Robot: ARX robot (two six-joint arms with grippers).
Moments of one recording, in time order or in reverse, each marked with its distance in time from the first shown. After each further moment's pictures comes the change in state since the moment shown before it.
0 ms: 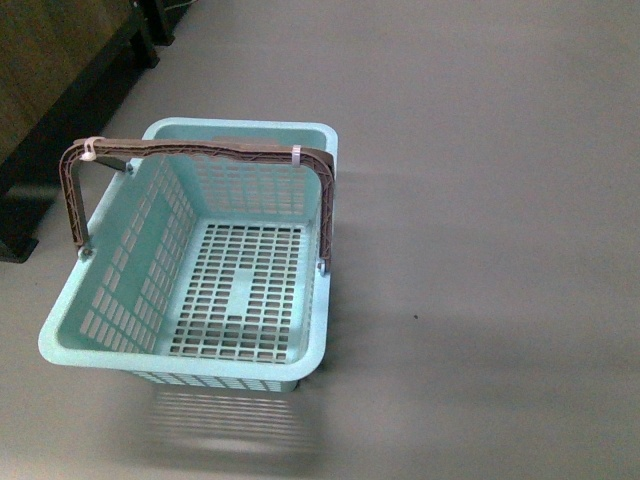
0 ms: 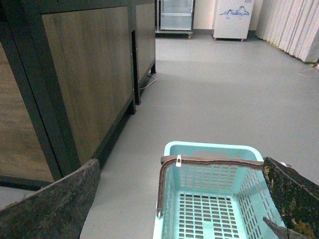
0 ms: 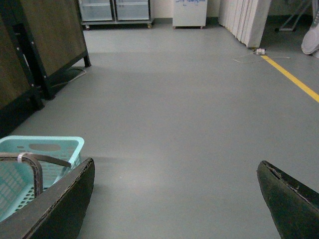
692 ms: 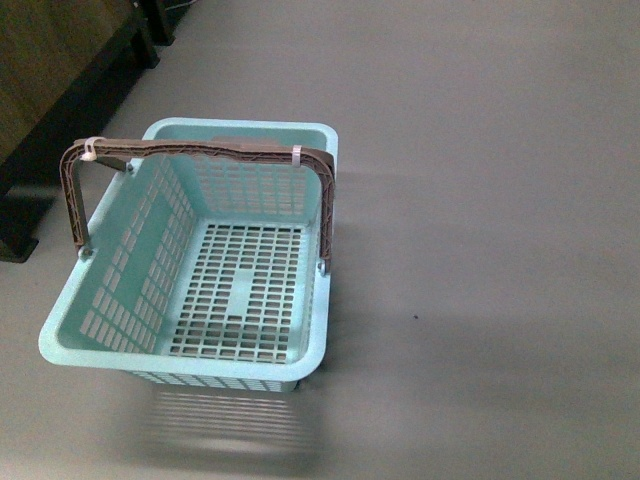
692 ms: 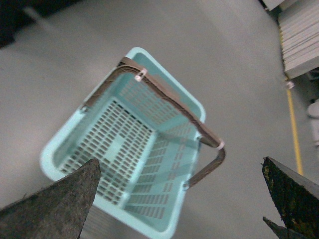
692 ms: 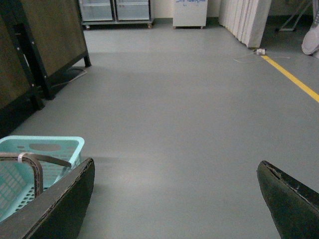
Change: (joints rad) left arm -0.129 0.692 0.185 0.093 -0.049 -0.798; right arm 0.000 0.000 0.000 0.000 0.000 0.000
